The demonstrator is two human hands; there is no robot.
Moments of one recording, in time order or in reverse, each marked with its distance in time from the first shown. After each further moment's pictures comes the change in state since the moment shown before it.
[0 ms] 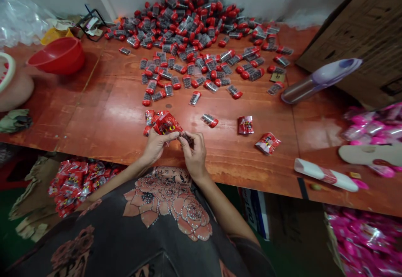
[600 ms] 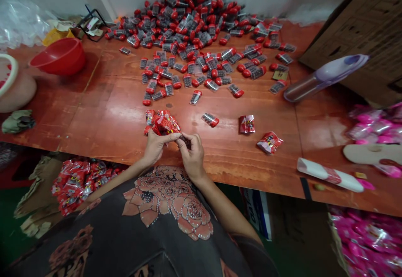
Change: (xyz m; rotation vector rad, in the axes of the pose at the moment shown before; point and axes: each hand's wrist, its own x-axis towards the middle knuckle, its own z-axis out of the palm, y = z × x) left_hand -0.003 -0.004 -0.003 0.035 0.021 0.041; right_hand -0.004 -0.008 0.006 0.179 -0.021 0.154
